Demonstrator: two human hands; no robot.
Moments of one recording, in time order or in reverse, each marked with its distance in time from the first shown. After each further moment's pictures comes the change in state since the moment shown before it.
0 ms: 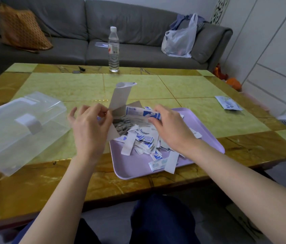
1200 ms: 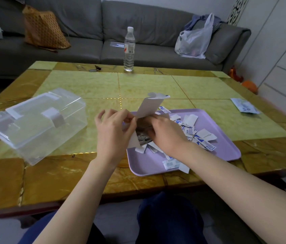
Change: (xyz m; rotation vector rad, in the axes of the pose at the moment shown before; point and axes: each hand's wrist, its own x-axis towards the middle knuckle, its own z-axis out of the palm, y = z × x) left_hand -0.016 0.007 -0.014 -0.102 -0.121 0.066; right_hand 0.008 -0.031 0.040 -0.246 -0.166 -0.092
